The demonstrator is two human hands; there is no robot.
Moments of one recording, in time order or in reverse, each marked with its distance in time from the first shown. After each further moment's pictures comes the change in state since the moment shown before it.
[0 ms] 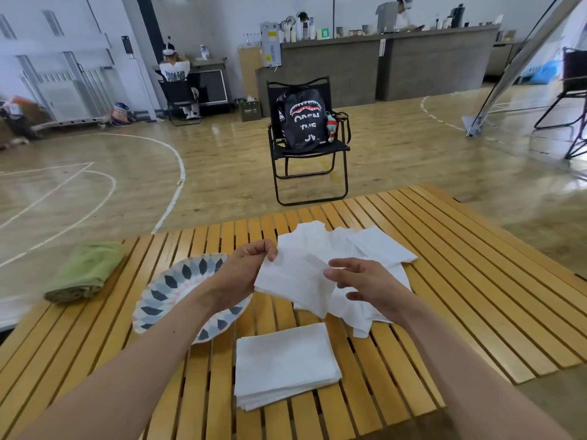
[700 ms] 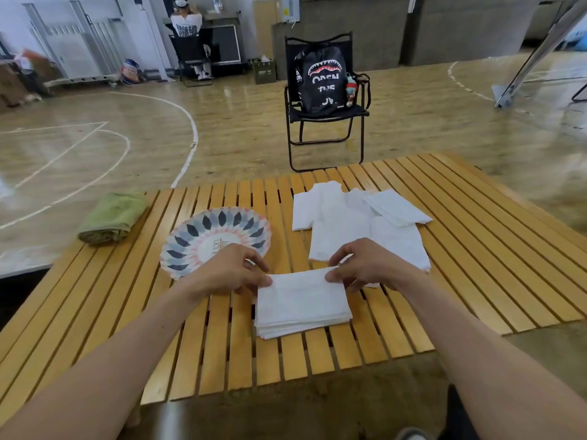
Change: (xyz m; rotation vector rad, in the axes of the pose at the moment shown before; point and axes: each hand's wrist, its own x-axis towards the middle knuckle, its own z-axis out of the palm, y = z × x) left_hand -0.077 -0.037 -0.024 0.791 0.107 -0.277; right_hand -0.014 0.009 0.037 -0.370 -0.147 0.133
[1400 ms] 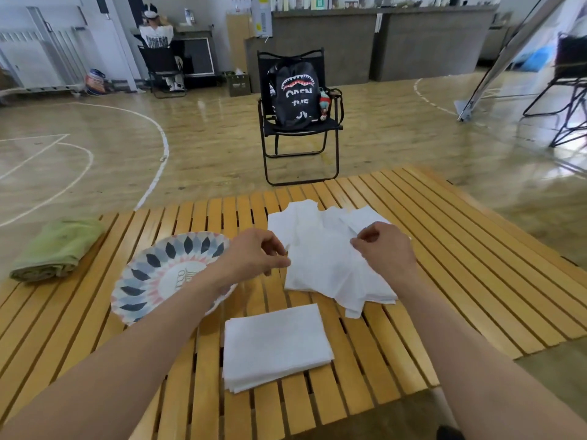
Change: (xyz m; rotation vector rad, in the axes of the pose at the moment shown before) left_hand 0.095 0.061 0.013 0.044 0.138 0.236; right_hand 0.036 0.022 -0.061 -0.118 0.743 0.007
